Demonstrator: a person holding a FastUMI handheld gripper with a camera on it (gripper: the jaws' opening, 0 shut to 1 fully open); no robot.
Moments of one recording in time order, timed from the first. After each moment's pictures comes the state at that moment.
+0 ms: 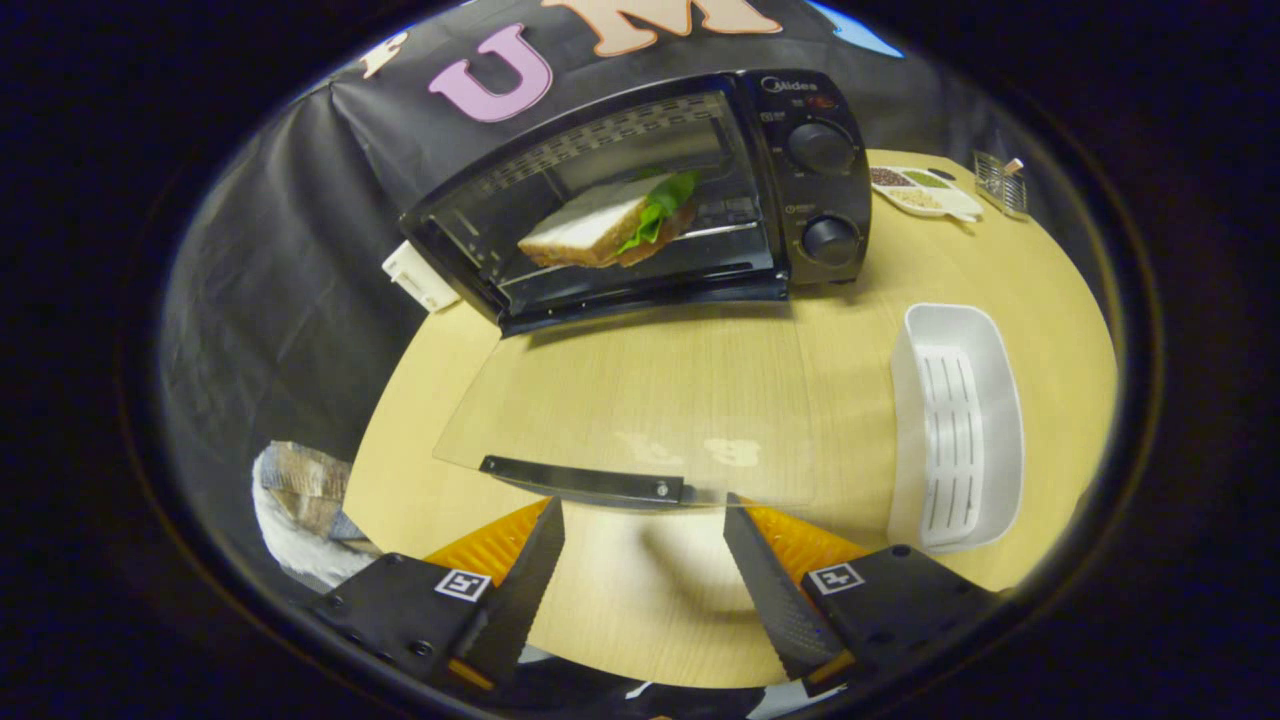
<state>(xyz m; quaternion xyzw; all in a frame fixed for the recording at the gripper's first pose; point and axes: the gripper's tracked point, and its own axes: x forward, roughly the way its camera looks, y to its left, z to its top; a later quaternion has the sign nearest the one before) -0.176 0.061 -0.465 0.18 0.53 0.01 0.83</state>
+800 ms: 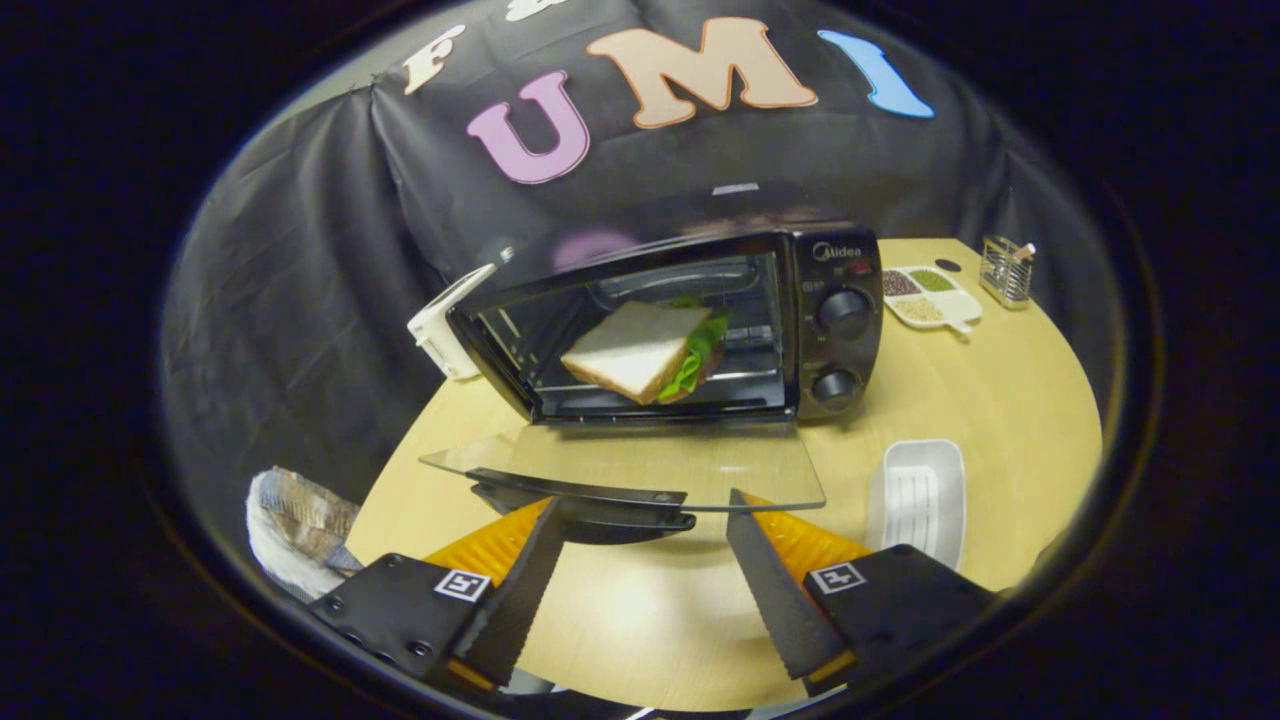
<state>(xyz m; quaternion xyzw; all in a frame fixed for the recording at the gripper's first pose) -0.107 0.058 -0.399 0.15 0.43 0.01 0.89</state>
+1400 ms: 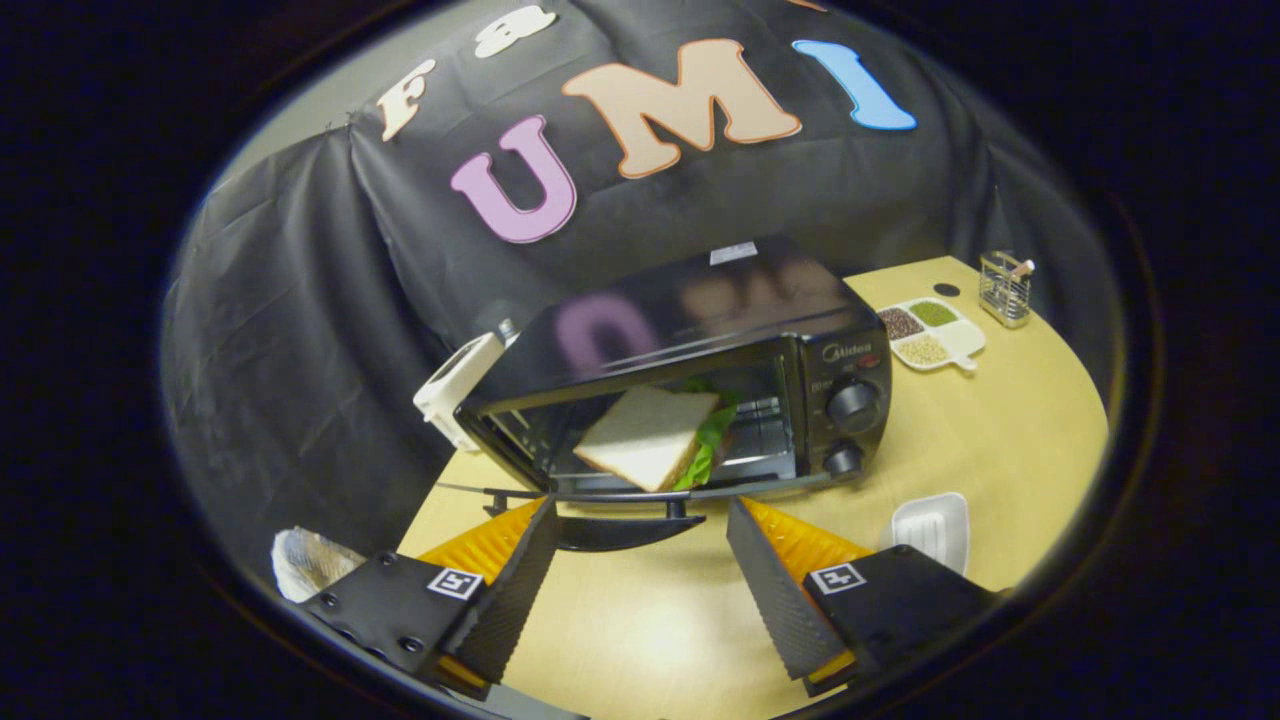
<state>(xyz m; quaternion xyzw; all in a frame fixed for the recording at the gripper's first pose) -0.047 0.049 -0.364 0.20 0.36 -0.02 0.91</state>
